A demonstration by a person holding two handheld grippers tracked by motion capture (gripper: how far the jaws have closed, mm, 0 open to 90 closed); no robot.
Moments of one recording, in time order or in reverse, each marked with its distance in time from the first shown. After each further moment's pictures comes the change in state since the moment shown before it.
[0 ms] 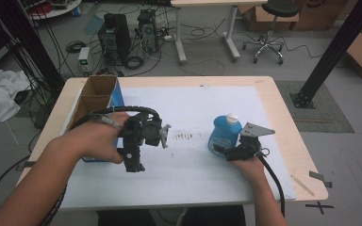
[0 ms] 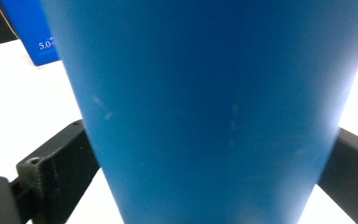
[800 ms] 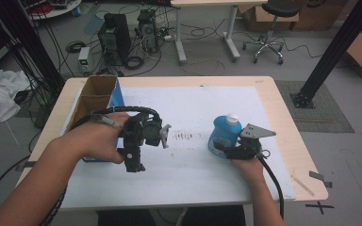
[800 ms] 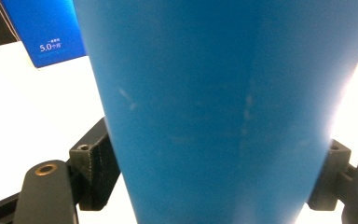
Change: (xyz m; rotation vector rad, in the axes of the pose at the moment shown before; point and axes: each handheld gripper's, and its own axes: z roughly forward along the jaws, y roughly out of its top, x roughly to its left) left arm 0.000 0.001 0.000 0.001 0.002 -0.002; right arm 0.002 -0.002 -0.002 -0.026 -0.004 -0.013
